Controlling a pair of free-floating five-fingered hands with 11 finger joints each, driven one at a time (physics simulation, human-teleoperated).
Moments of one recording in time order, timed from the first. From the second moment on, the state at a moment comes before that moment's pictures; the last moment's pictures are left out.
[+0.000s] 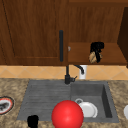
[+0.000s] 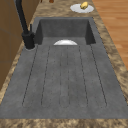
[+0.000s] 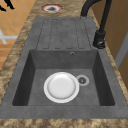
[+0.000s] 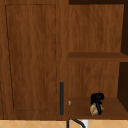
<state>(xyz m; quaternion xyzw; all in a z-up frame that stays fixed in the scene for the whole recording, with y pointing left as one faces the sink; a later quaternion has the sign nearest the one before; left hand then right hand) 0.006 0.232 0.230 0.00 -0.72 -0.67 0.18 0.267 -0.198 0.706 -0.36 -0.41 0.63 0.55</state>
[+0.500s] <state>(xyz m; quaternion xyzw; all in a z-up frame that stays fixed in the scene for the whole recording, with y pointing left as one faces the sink) 0.006 0.232 0.230 0.00 -0.72 -0.67 0.18 0.186 -0.215 0.696 -0.35 -0.42 0.63 0.55</state>
